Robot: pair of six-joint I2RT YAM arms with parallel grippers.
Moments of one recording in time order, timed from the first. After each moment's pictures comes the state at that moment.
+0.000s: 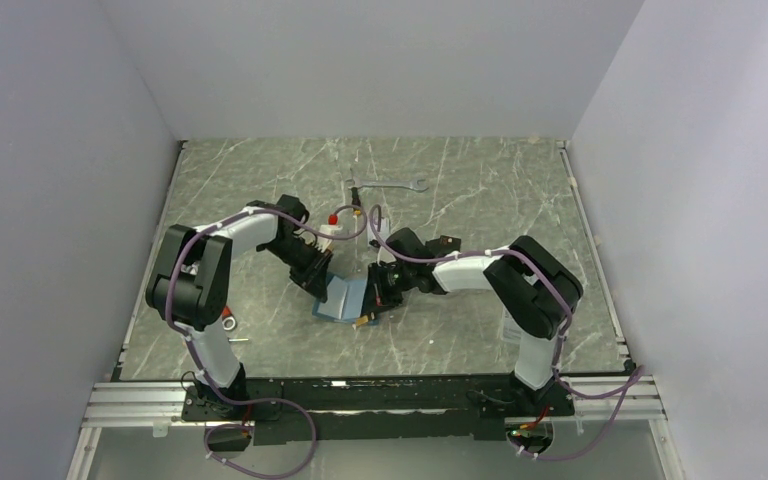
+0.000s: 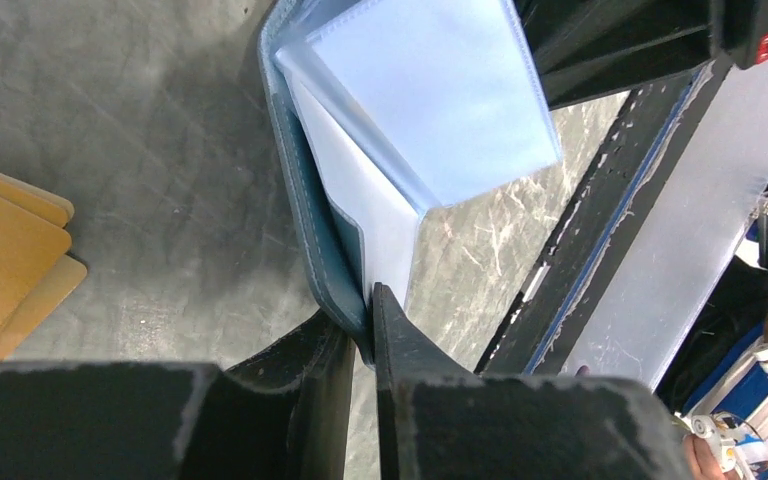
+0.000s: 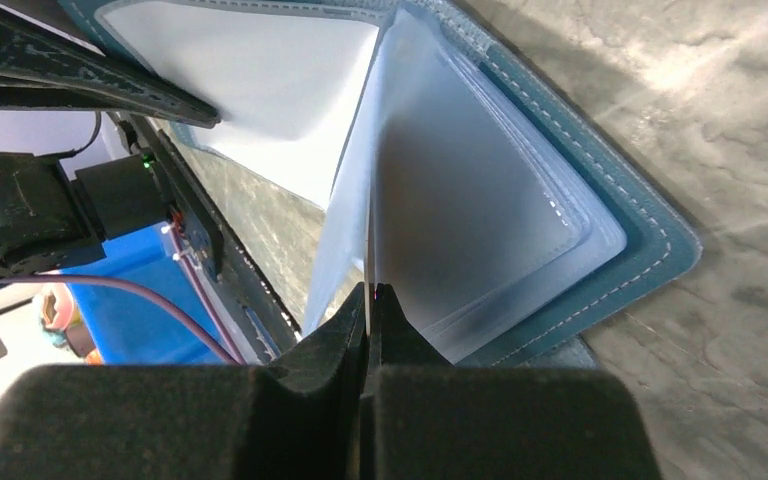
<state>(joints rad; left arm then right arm) -0.30 1.80 1.11 -0.87 0.75 0.49 0.76 1.84 0.87 0.09 -0.62 0.72</state>
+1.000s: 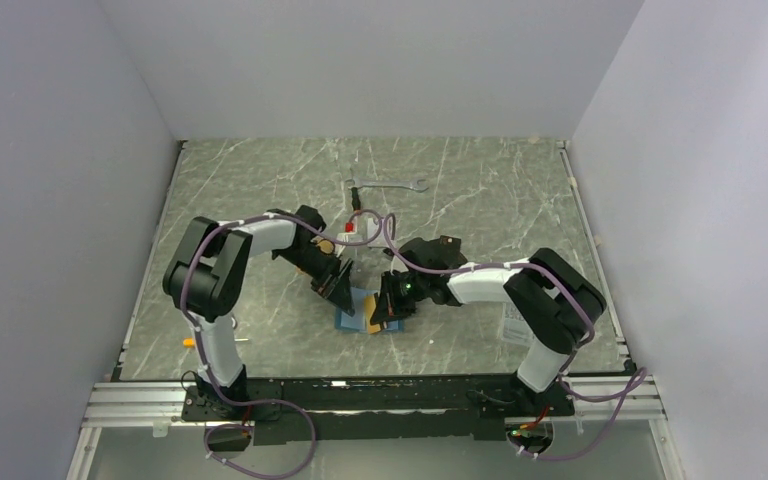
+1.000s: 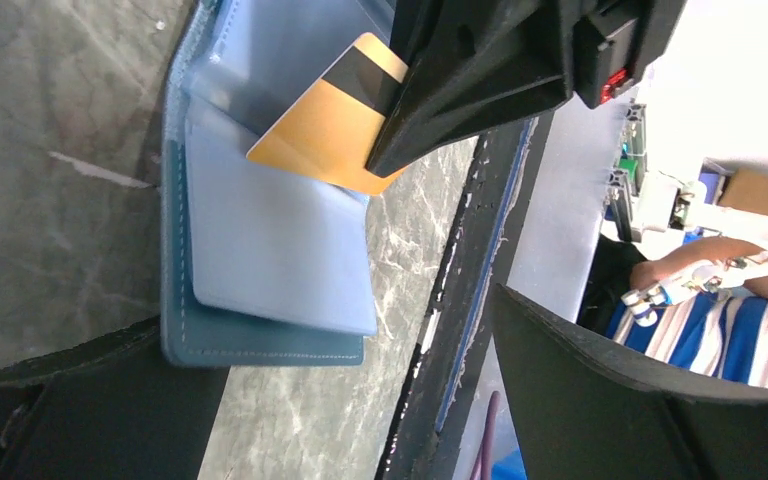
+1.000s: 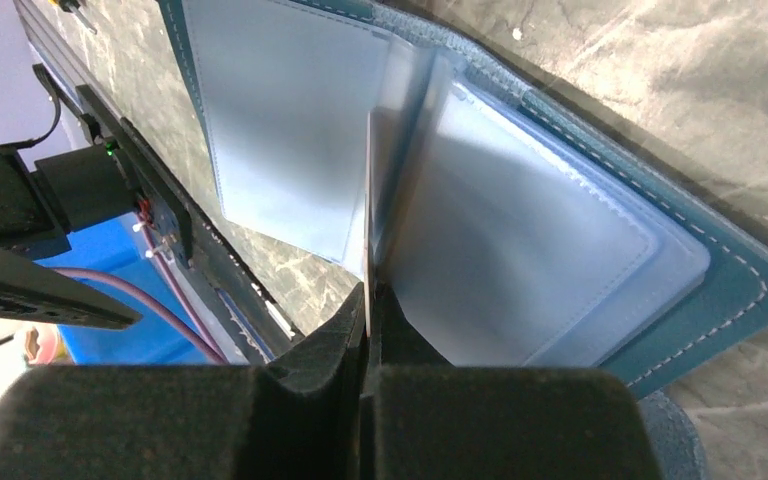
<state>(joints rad) -0.39 1.90 1.09 -0.80 1.03 0.41 0.76 1.69 0.73 0.07 -0.54 0.74</state>
